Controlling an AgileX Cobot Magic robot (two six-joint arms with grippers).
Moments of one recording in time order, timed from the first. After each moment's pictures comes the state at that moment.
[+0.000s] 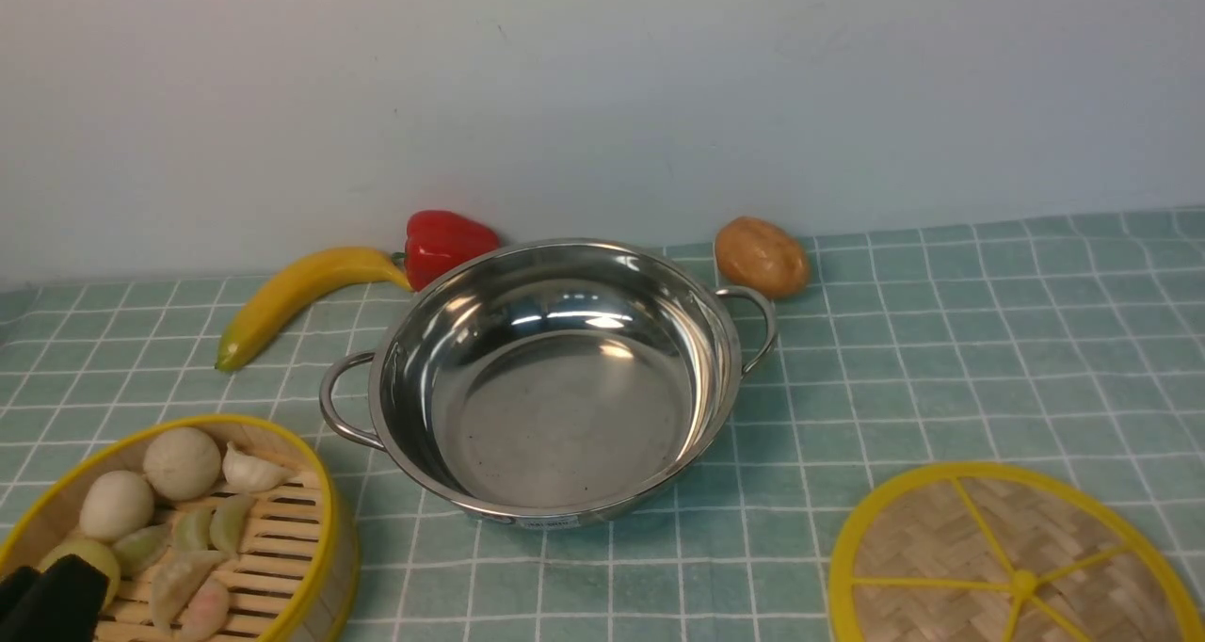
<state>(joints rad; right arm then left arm) 0.01 0.00 0.01 0.15 0.36 -0.12 -0.07 0.03 -0.10 -0.39 0.21 -0.06</state>
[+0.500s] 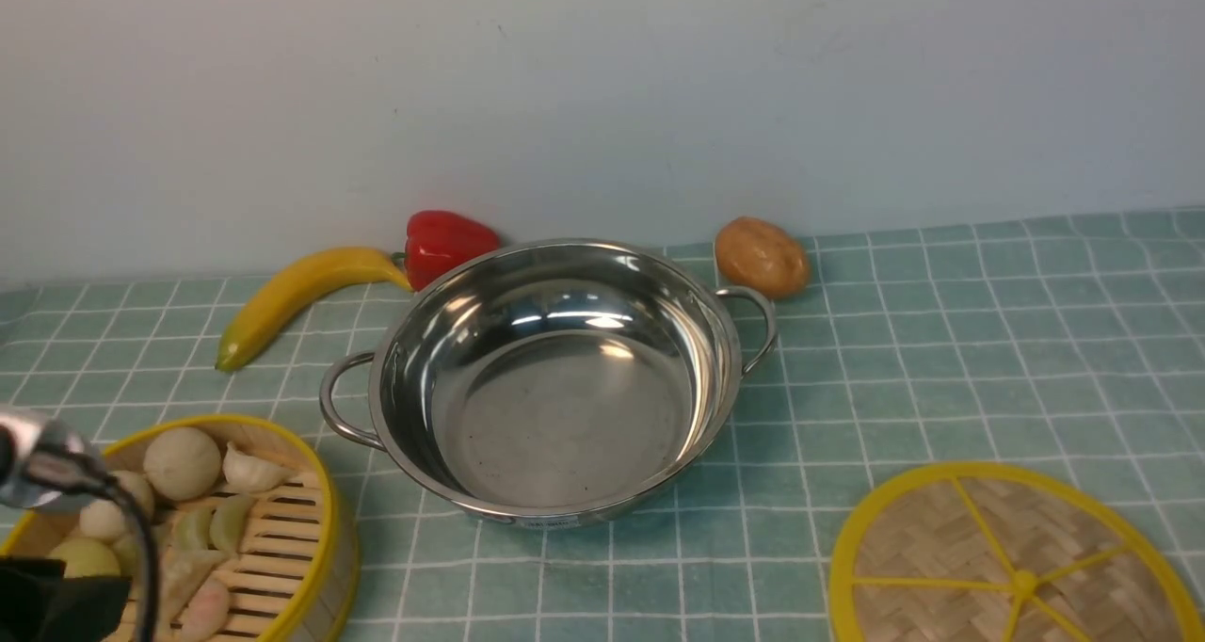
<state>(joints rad) 0.01 0.00 0.01 0.15 0.36 -0.12 -0.07 0.67 -0.75 -0.08 1.07 0.24</state>
